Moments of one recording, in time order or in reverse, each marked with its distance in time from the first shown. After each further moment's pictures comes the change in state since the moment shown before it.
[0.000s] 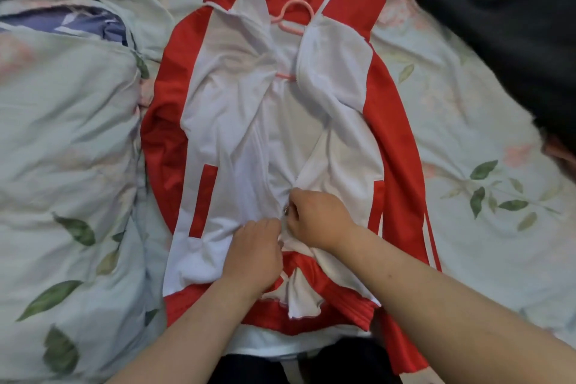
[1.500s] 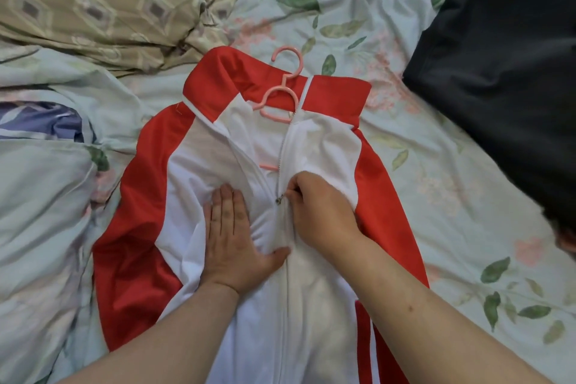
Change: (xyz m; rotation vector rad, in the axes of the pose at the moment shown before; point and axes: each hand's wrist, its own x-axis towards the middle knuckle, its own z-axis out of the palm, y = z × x) left_hand 0.167 -0.009 -0.028 0.000 0.292 -0.058; right_hand 0.130 0.039 -0.094 0.167 0.311 0.109
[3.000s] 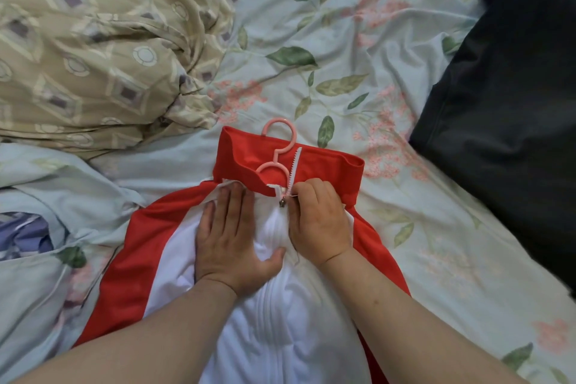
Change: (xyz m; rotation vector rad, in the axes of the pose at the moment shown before) left_hand 0.129 0.013 -0.025 0.211 -0.065 0.037; right_hand 0.114 0.031 0.001 -0.082 0.444 -0.297
